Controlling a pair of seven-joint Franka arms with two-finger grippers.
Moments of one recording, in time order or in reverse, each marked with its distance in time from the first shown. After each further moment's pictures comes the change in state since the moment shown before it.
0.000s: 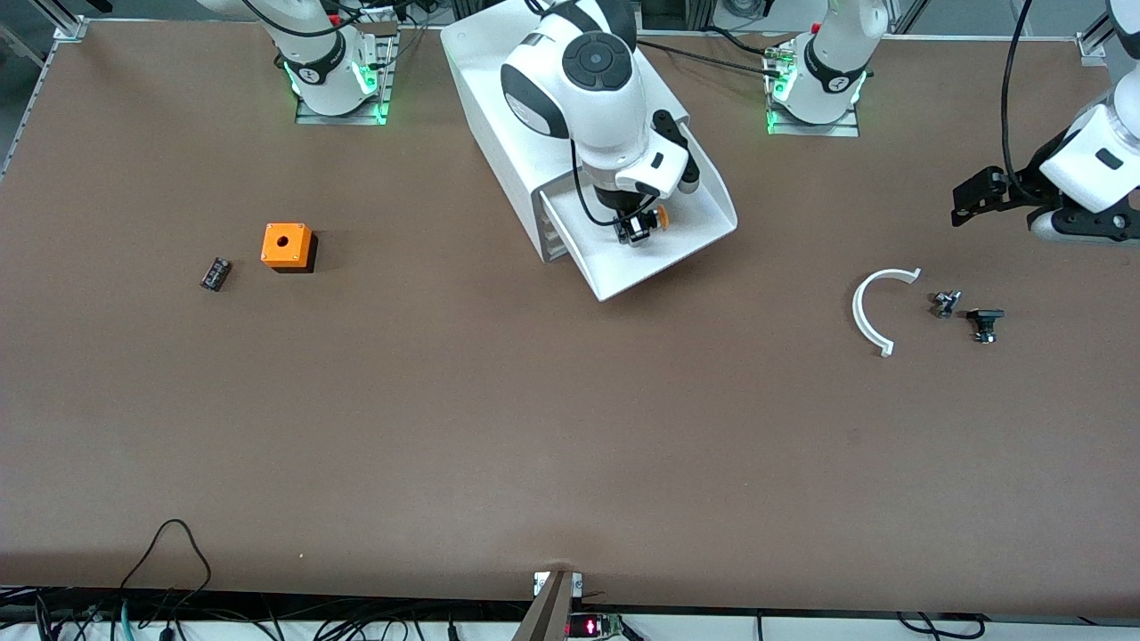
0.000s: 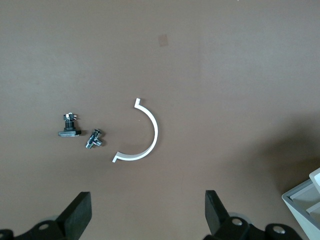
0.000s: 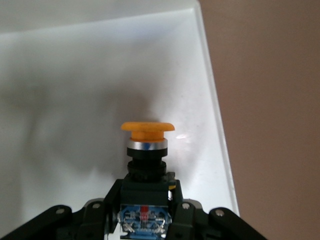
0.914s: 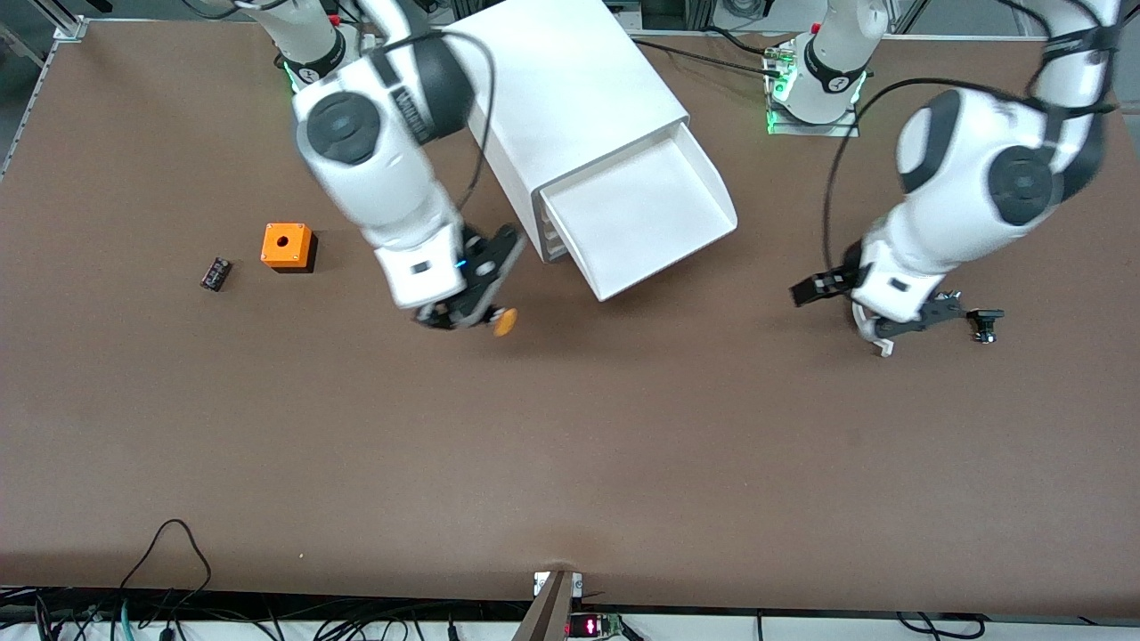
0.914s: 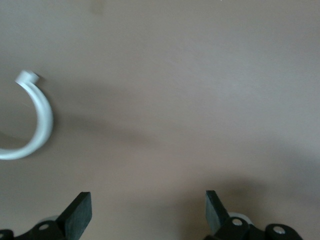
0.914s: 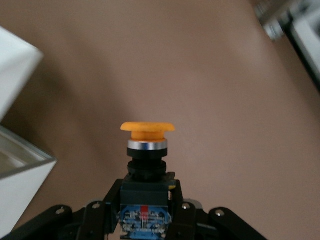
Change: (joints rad) left arm -0.099 0.242 -0.193 -0.134 -0.110 0.391 -0.670; right arm -0.395 -0.210 -0.041 -0.223 -0.009 -0.031 0.519
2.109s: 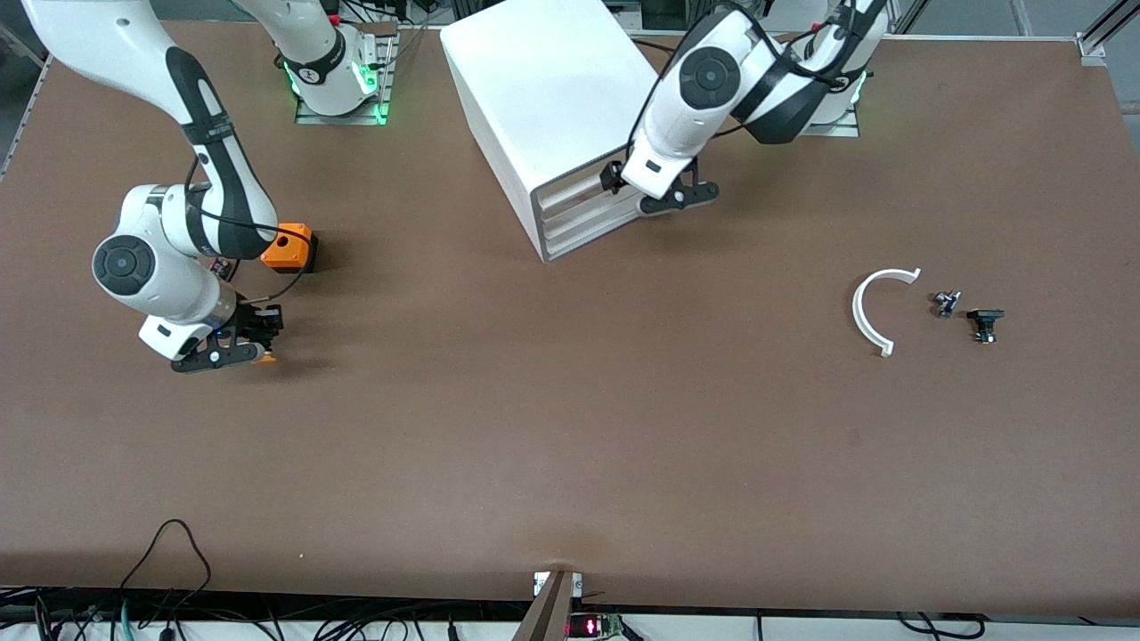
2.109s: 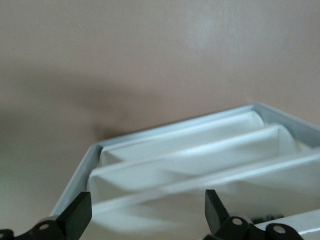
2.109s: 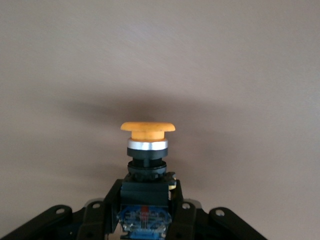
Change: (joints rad) left arm -0.048 -0.057 -0.482 -0.256 -0.130 0.150 -0.350; right arm -0.457 0.018 -0.089 -0.578 -0.149 0.444 0.230
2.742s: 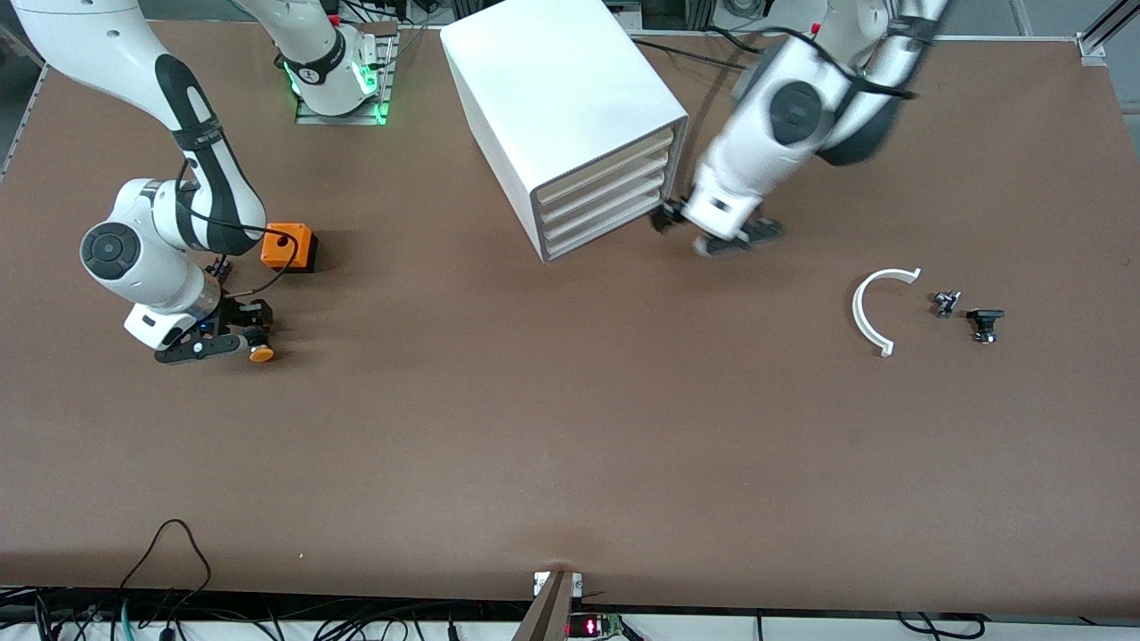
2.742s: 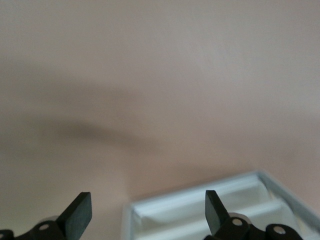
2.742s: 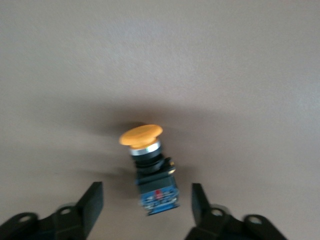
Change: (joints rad) left arm 0.106 -0.039 0.278 0.068 -0.001 -0.069 0.333; right arm -0.016 -0.022 0.005 -0.001 0.002 -0.017 0.066
